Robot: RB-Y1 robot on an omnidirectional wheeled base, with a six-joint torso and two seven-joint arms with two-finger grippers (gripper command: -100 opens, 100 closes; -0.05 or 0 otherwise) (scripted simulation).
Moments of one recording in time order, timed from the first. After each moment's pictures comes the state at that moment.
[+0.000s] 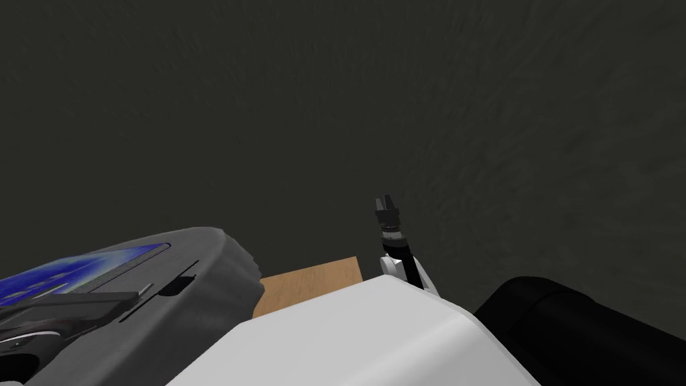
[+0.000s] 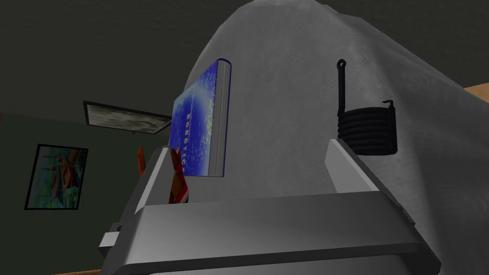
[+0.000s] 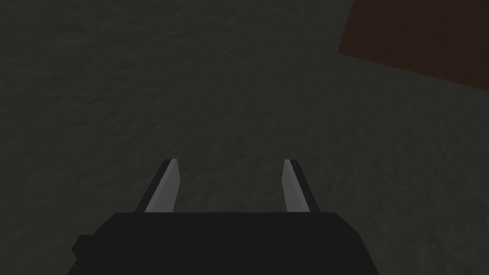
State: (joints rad) left arm 0.39 0.23 0.88 -2.46 0.37 1.04 0.63; right arm 0.48 -0.03 0.02 -2.27 0.05 -0.58 -0.05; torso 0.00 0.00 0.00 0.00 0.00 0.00
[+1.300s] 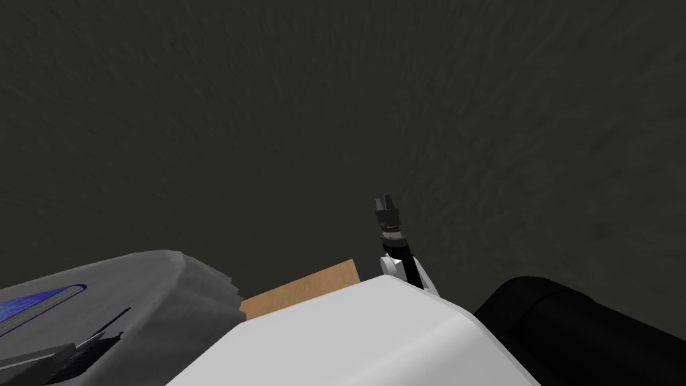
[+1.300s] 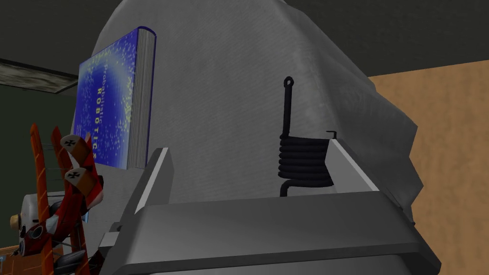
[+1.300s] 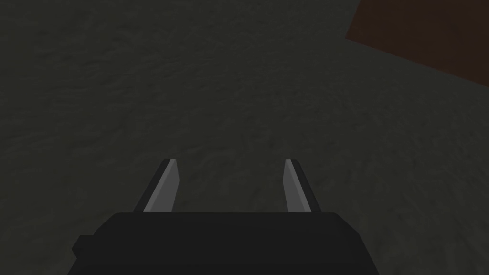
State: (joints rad) left arm 0.38 0.27 1.07 -2.43 0.47 1.39 0.78; right arm 0.48 -0.03 0.02 -2.27 0.05 -0.58 -0.05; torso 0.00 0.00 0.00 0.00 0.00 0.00
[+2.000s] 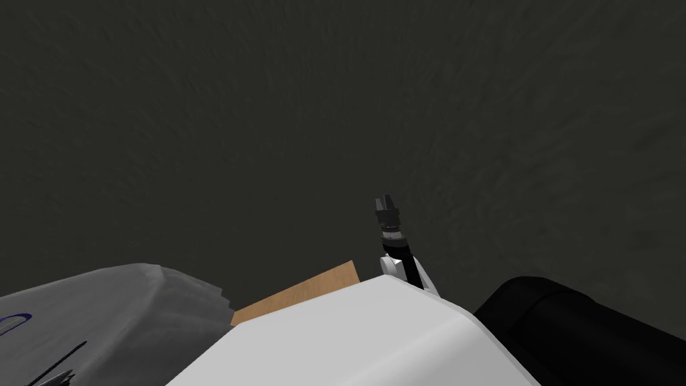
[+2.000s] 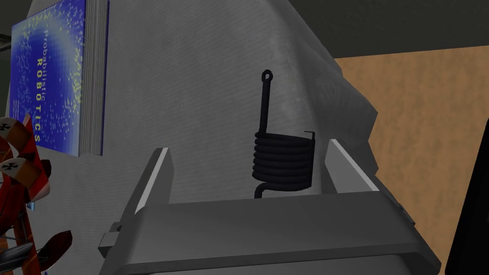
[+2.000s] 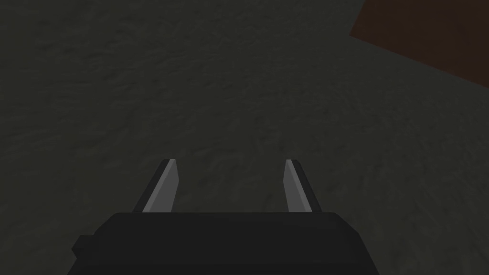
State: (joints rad) left arm 0.39 0.28 1.15 -2.43 0.52 1.57 0.86; right arm 0.48 -0.03 0.02 -2.27 0.05 -0.58 -0.05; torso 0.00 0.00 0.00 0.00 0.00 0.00
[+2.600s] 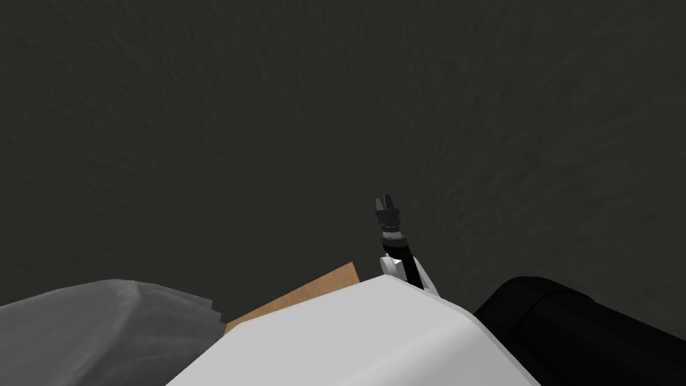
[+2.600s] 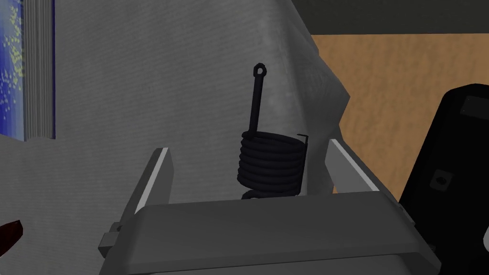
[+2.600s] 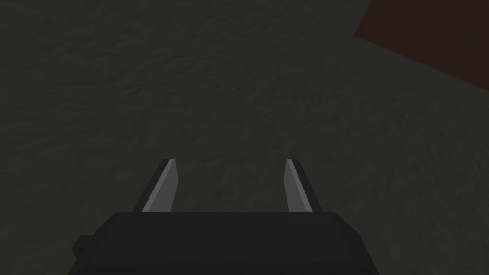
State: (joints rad) left arm 0.39 0.31 1.23 -2.39 0.56 1.74 0.92; right arm 0.48 -0.03 0.02 -2.27 0.05 -0.58 -0.05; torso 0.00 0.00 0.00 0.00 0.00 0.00
